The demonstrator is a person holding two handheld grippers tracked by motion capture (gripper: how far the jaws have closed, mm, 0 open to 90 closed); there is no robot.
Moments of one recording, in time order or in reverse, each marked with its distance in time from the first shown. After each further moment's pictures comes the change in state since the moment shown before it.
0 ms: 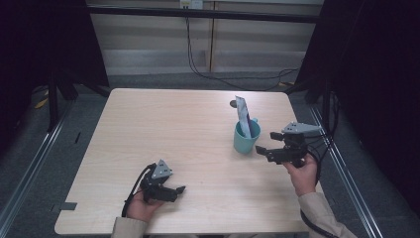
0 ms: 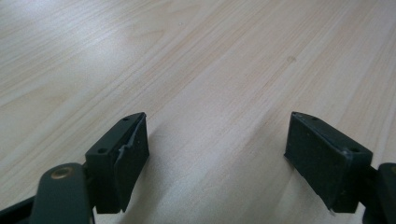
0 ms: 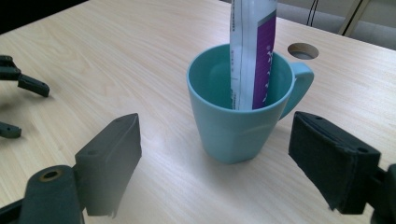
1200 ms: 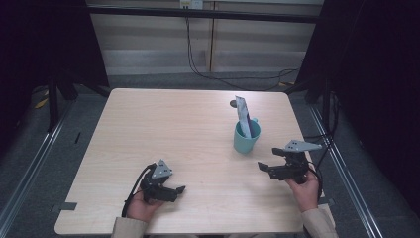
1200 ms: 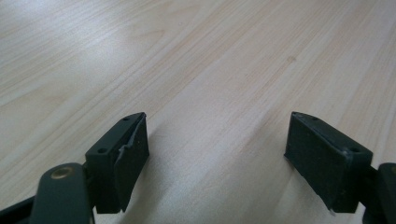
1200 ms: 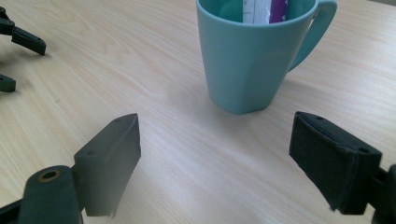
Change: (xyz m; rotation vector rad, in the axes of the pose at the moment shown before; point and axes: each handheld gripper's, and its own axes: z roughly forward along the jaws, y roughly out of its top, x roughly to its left) left arm 0.000 0.000 0.000 0.000 0.000 0.000; right arm 0.005 -0.051 -0.001 0.029 0.007 -0.006
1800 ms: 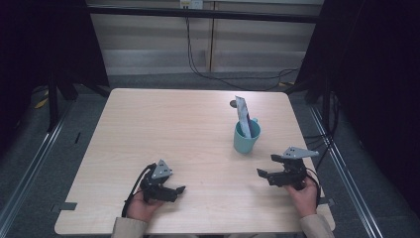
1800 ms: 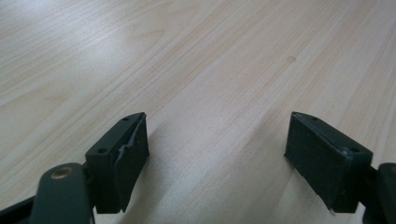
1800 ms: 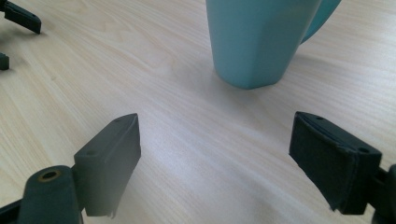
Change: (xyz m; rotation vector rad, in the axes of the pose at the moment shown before) left arm 0.000 0.000 0.000 0.000 0.001 0.000; right arm 0.003 -0.022 0.006 0.027 0.005 0.000
